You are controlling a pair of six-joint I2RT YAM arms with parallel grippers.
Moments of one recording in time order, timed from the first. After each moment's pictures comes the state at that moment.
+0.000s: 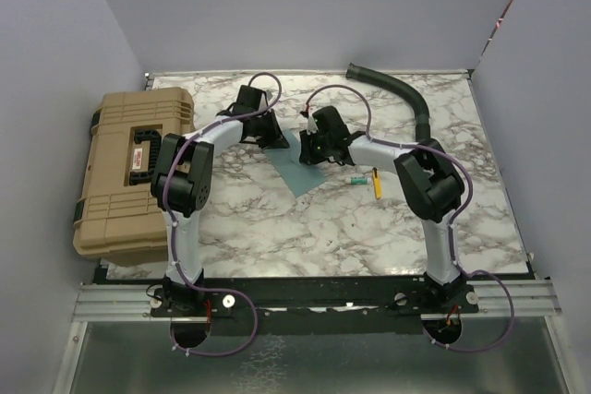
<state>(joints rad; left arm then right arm) -0.29 2.06 1.45 -0.29 0.44 -0.58 0.60 2.12 1.41 -0.08 -0.17 0.22</state>
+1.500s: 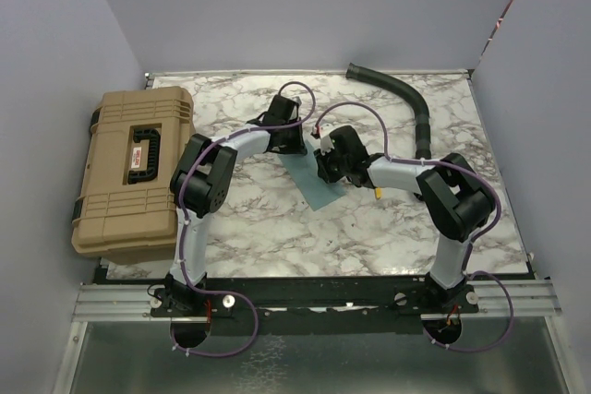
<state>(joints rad) -0.47 2.14 1.49 -0.18 0.22 -0.51 0.61 1.86 1.03 0.08 -0.09 -0.02</state>
